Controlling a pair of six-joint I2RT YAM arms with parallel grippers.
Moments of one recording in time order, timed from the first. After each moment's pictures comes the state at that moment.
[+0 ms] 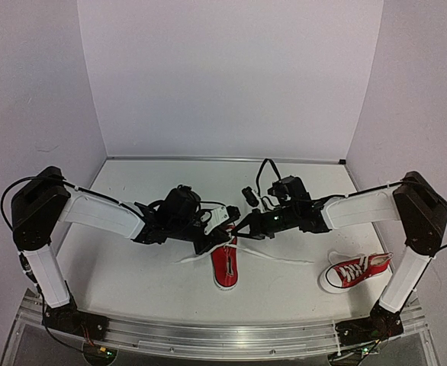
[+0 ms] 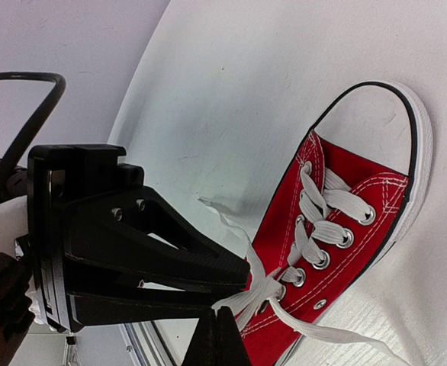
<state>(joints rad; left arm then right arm) -0.95 1.79 0.98 0.21 0.23 0.33 0.73 1.76 0.96 0.15 -0.60 0.61</state>
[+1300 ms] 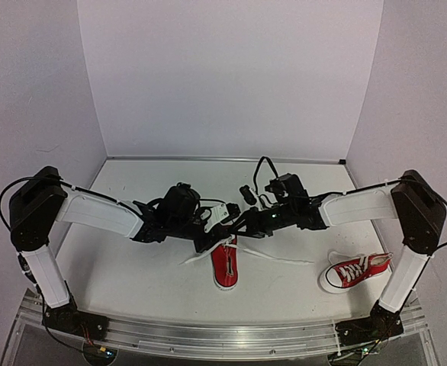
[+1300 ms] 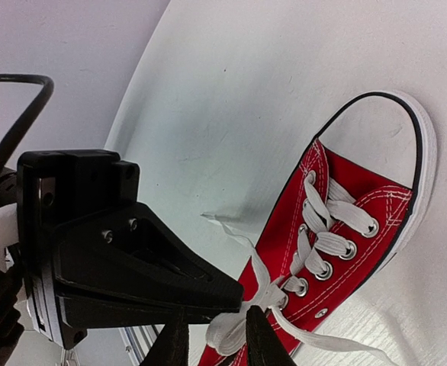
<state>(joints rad) -0.95 1.78 0.99 0.20 0.23 0.32 0.73 1.78 1.01 0.11 -0.61 0.59</state>
